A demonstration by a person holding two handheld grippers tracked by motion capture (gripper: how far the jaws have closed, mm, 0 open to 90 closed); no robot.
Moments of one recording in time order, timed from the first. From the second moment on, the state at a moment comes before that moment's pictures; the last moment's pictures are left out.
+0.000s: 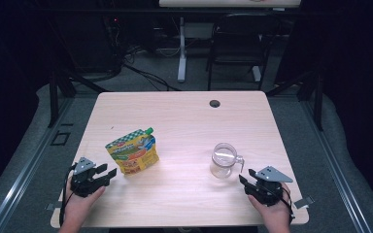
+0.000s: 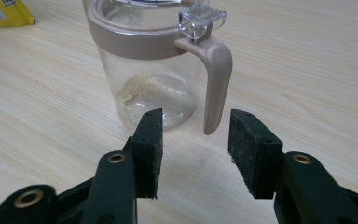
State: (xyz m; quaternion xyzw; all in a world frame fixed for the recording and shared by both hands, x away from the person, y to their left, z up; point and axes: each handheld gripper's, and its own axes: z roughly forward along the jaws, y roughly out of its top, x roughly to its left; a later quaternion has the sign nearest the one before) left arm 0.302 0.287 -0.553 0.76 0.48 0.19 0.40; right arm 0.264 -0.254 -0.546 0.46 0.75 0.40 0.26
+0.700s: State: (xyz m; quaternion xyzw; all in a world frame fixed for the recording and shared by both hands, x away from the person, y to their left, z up) left arm 0.284 0.287 -0.549 0.75 0.48 0.20 0.40; right arm 0.284 -0.246 -0.549 0.46 0.75 0.39 0.27
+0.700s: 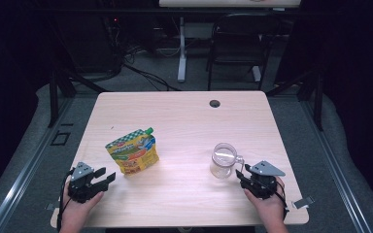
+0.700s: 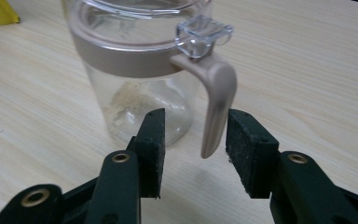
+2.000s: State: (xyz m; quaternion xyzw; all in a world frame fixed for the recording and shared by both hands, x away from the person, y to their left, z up) left arm 0.261 0.270 -0.546 0.78 0.45 0.19 0.40; right arm 0.309 -0.236 -0.552 0.47 0.75 0.36 0.29
